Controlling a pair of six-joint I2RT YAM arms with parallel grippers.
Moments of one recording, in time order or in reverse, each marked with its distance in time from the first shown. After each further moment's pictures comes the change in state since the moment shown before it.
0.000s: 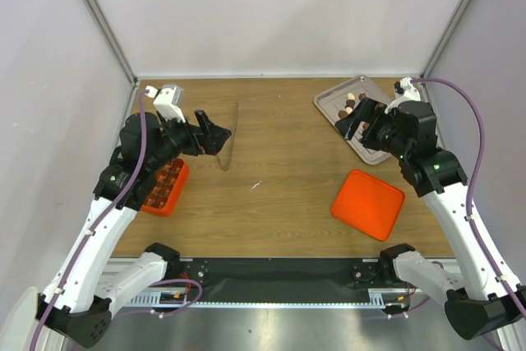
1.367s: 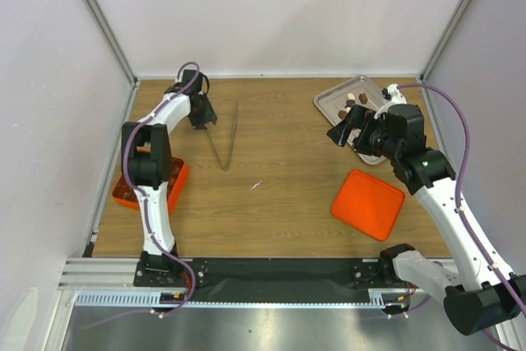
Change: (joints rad) left arm 0.269 1.252 0.605 -0.125 -0.219 -0.141; right arm 0.000 0.029 -0.086 0.053 -0.095 -0.001
